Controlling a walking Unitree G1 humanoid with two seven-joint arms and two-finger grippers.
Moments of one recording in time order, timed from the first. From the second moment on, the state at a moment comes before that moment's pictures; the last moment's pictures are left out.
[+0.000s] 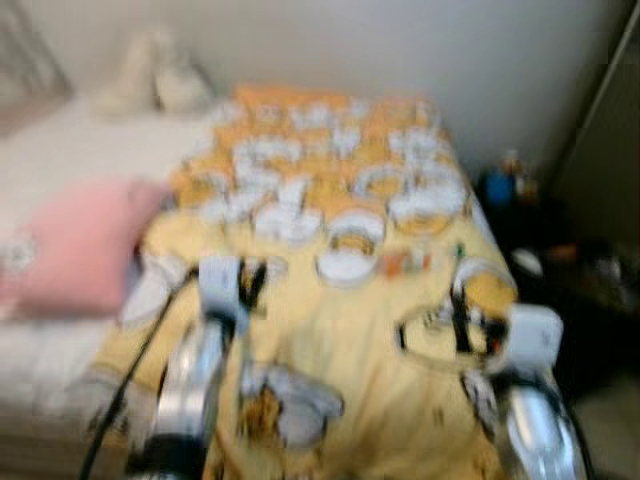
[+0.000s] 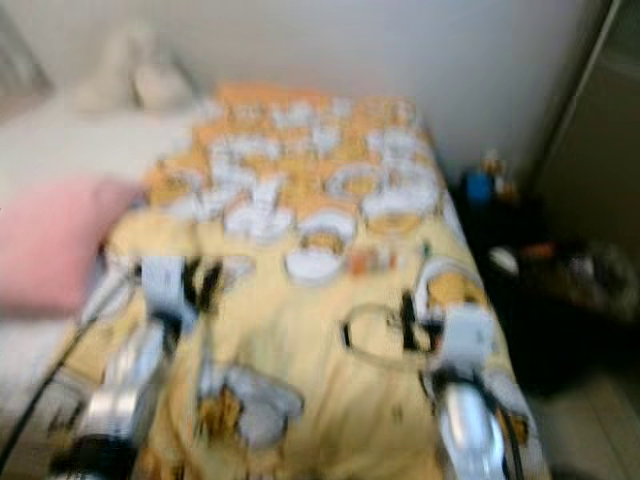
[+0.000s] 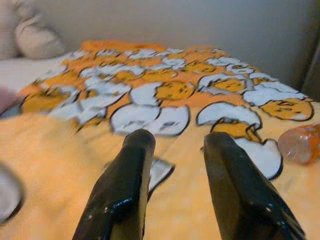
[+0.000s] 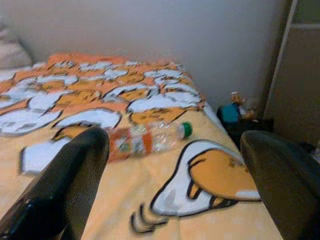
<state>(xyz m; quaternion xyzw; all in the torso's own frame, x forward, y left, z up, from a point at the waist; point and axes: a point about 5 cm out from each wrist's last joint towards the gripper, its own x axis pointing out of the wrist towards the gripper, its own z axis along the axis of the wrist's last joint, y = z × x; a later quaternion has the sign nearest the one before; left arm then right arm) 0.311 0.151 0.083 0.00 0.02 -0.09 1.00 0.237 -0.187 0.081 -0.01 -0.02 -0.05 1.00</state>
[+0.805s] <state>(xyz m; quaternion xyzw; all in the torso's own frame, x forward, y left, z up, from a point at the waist) 0.245 0.174 0.058 0.00 0.09 -0.05 0.99 0.209 -0.194 0.054 -0.03 0.03 -0.01 1.00</state>
